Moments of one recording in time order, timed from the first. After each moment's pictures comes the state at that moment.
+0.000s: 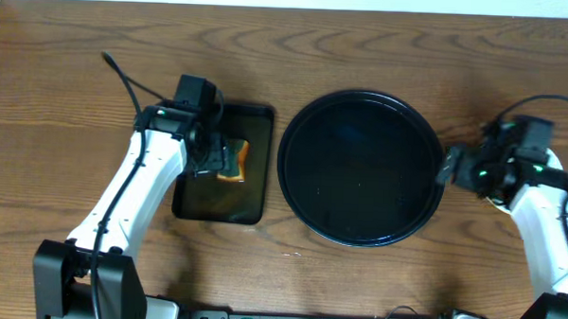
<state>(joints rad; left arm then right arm) -0.16 1.56 1.15 -1.02 -0.10 -0.34 -0.19 1.41 0.90 -0.71 -0.15 0.09</state>
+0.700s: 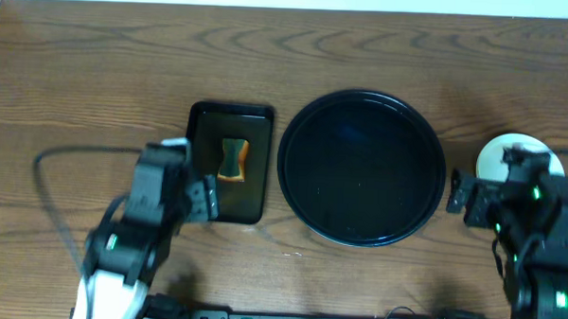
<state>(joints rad) -0.20 0.83 0.77 -0.85 -0.05 -0.30 -0.11 0.72 0.88 -0.83 -0.07 0.04</state>
